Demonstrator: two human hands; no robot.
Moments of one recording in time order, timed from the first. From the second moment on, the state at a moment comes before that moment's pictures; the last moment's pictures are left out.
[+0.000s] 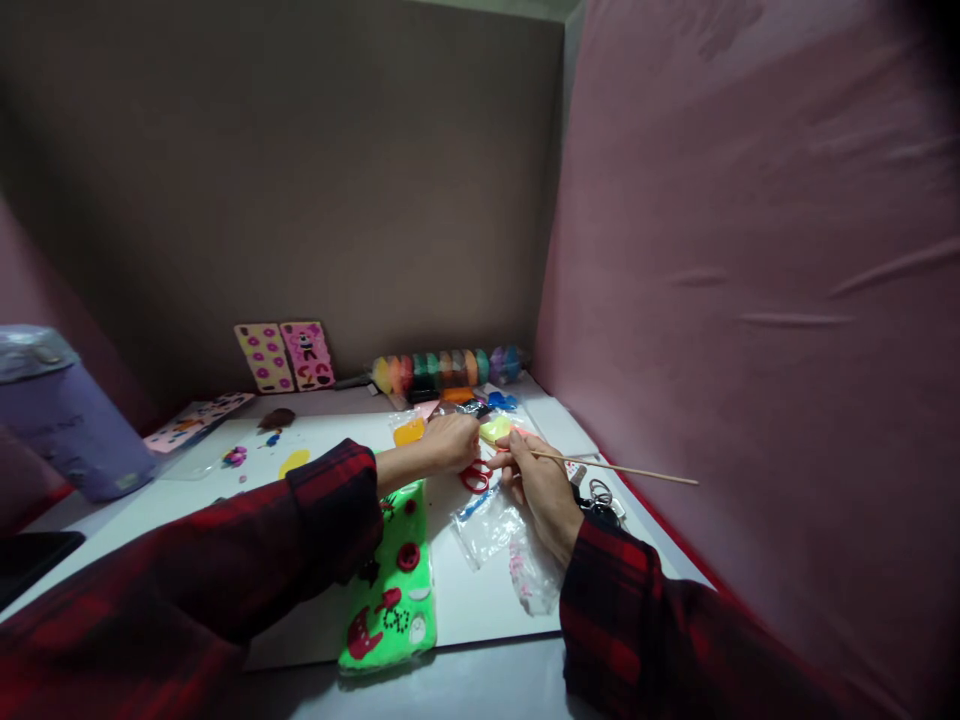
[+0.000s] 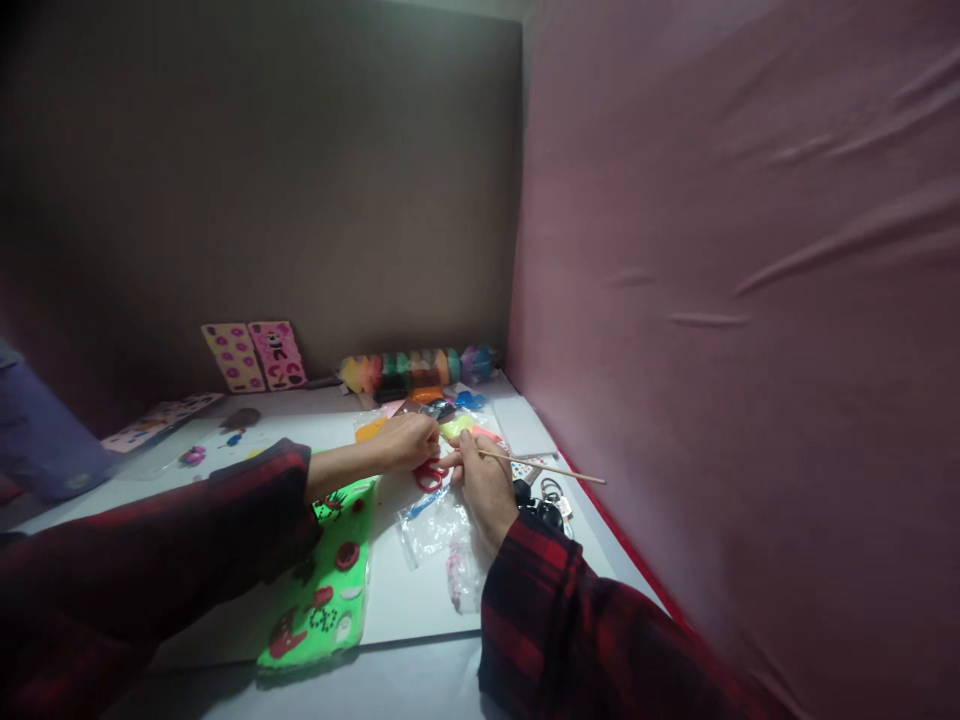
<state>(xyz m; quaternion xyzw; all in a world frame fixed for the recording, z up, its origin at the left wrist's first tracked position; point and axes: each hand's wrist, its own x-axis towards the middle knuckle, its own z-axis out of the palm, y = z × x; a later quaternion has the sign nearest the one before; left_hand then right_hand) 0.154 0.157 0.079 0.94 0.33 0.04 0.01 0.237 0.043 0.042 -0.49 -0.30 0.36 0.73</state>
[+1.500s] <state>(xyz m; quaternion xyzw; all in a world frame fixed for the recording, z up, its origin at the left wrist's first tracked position) 0.093 0.149 0.094 0.95 0.27 -0.10 0.14 0.234 0.037 0.045 -0.51 -0.31 0.36 0.72</state>
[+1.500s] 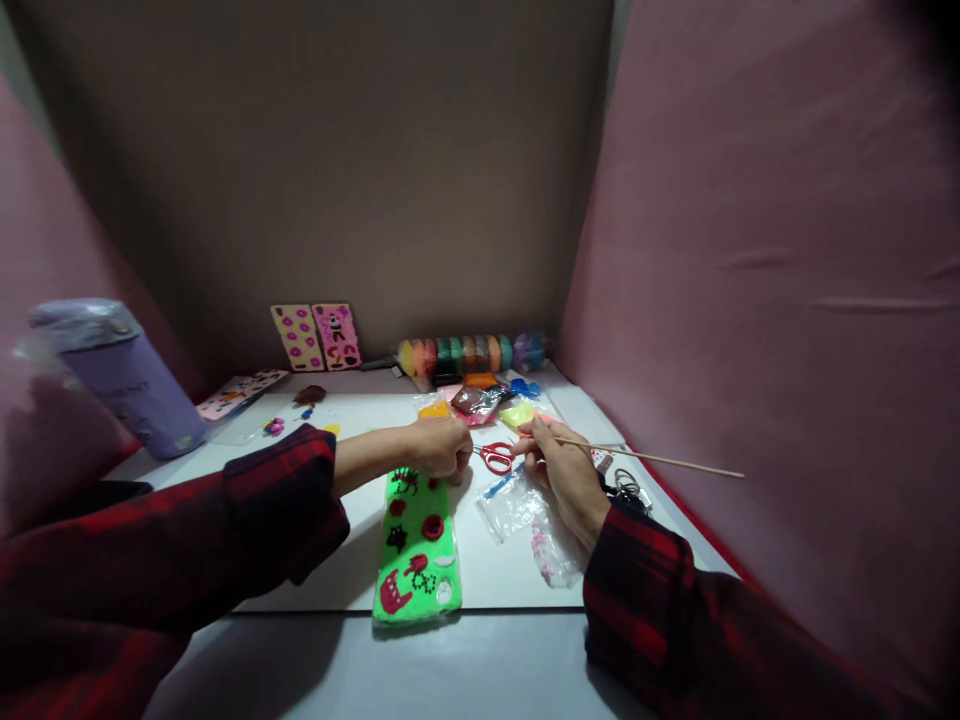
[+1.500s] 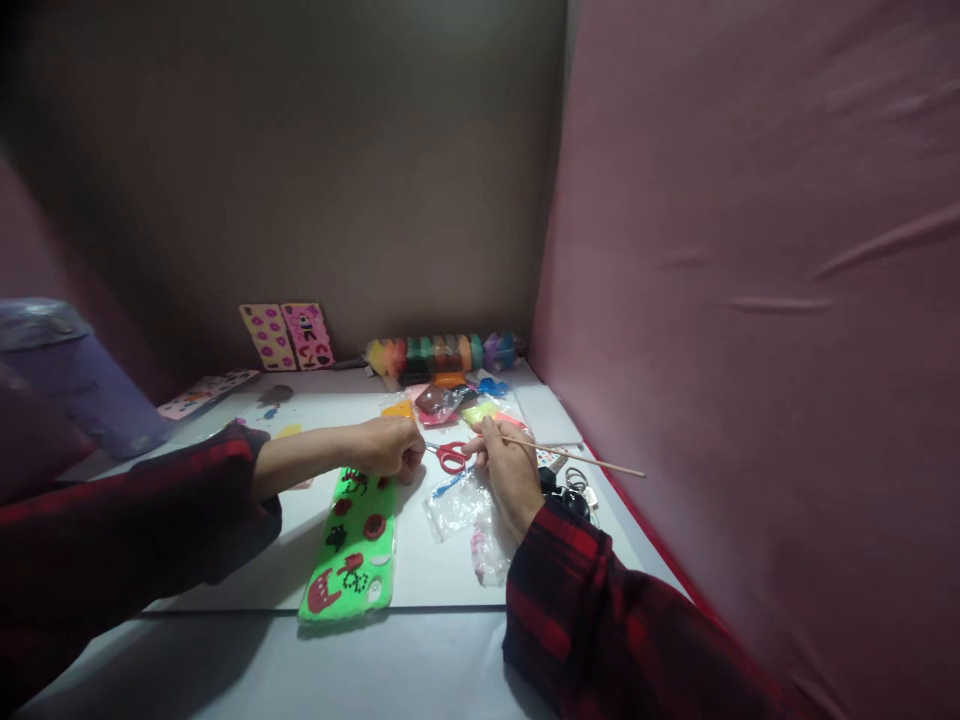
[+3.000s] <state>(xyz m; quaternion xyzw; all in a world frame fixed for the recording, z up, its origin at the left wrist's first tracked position) 0.079 0.144 0.091 0.94 0.27 0.08 0.19 0.233 0.035 0.043 -0.52 -0.34 0.35 0.70</state>
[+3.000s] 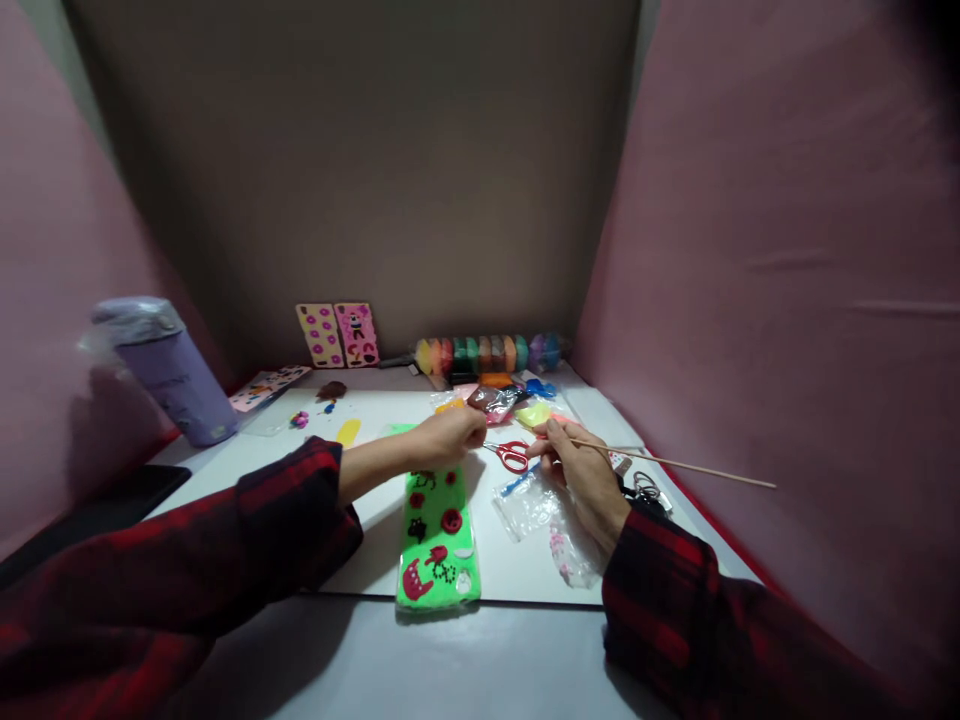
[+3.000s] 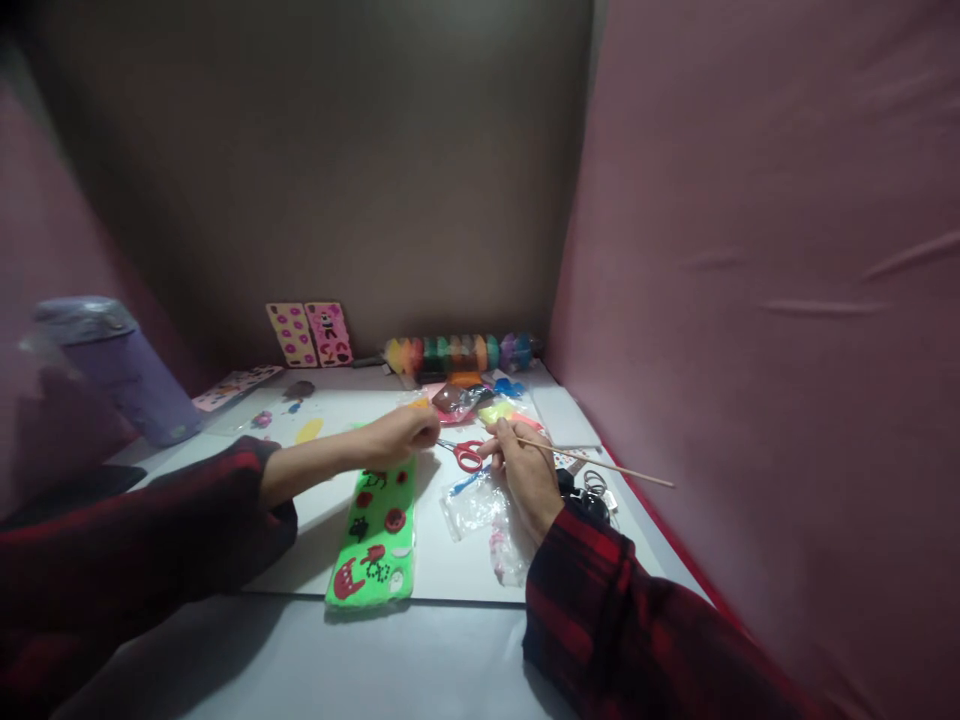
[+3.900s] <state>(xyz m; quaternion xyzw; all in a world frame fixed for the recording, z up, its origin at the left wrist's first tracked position) -0.129 0.241 0.103 0.74 0.61 0.26 0.10 0.231 0.031 0.041 -0.54 -0.35 0.35 0.68</state>
